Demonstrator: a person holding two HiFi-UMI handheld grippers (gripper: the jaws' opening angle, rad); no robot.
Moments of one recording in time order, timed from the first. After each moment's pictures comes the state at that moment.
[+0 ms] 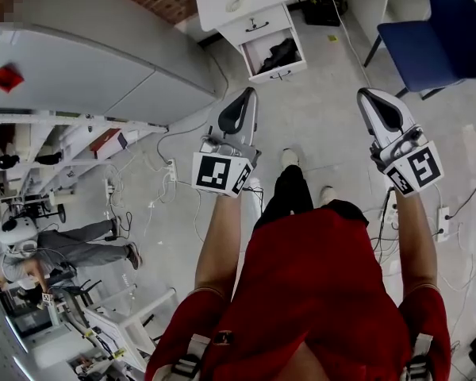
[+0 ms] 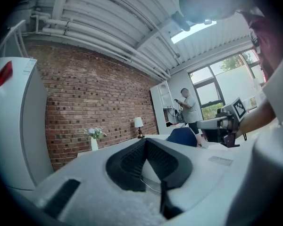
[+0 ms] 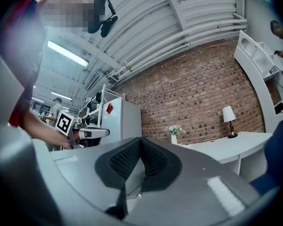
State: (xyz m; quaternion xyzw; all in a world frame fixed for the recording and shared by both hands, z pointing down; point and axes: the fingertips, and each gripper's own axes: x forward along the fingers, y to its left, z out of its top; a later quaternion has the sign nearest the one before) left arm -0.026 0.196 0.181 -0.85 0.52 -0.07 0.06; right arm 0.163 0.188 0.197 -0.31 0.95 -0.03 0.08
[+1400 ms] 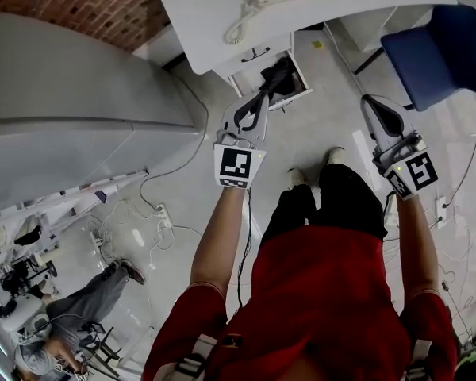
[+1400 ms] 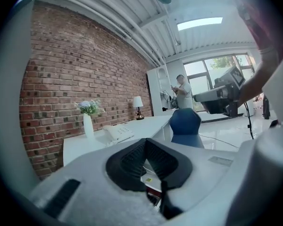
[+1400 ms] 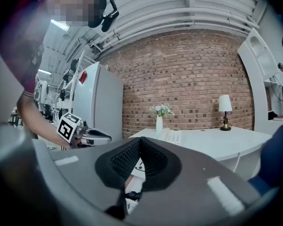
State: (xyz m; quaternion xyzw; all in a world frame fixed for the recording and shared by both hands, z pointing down) left arm -0.177 -0.068 0.339 -0.89 0.43 -0.13 0.01; right arm 0.004 -0.033 0.281 -0.41 0.91 -0.05 -0.04
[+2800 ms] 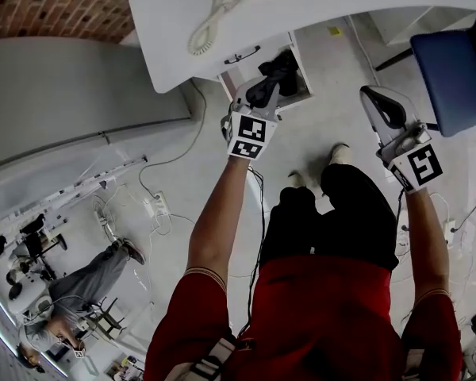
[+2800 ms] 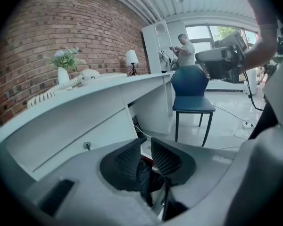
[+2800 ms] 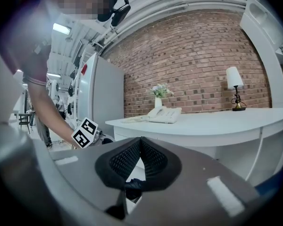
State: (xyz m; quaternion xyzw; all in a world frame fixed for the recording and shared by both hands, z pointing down) left arm -0.114 -0.206 0.591 -0.85 0.41 -0.31 -0.05; right arm 0.058 -0.172 0.452 -0.34 0.94 -0.06 -0.06
